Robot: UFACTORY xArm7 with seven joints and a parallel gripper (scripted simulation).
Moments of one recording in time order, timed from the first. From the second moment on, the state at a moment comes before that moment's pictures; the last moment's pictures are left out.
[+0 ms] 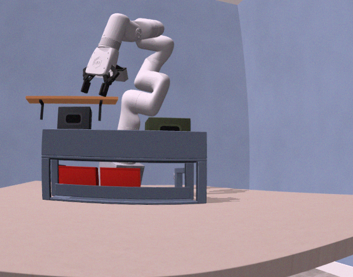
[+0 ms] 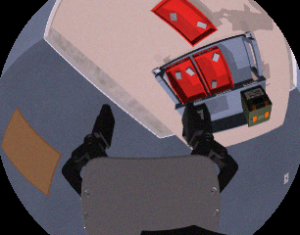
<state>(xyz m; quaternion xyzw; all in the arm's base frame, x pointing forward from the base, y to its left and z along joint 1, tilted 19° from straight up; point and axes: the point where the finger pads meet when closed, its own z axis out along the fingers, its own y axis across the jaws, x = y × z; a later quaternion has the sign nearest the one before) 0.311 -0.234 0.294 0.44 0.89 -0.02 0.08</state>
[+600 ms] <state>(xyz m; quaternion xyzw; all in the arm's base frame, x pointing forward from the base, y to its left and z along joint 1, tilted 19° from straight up) 0.326 -0.181 0.290 0.32 0.94 0.01 0.11</state>
